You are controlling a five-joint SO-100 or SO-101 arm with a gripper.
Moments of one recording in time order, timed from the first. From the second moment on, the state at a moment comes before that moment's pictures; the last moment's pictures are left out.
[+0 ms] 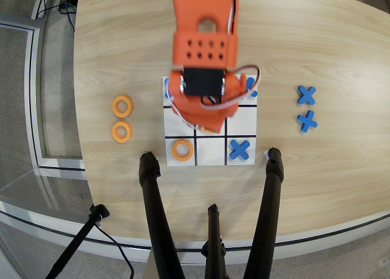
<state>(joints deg) 4.8 104.9 111.5 60.6 -74.4</state>
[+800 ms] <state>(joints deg) 25.3 161.0 163.4 68.1 -102.0</state>
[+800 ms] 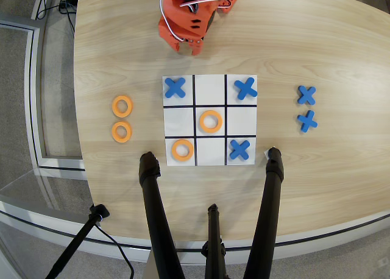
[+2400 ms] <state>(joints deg) 39.5 82.6 114.3 20.4 -89.4</state>
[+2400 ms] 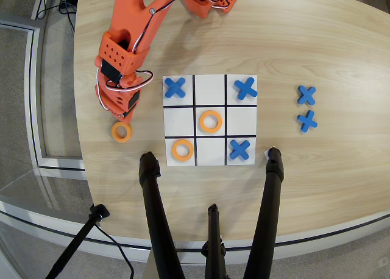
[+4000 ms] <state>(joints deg) 39.8 74.4 102.1 44.5 -93.1</state>
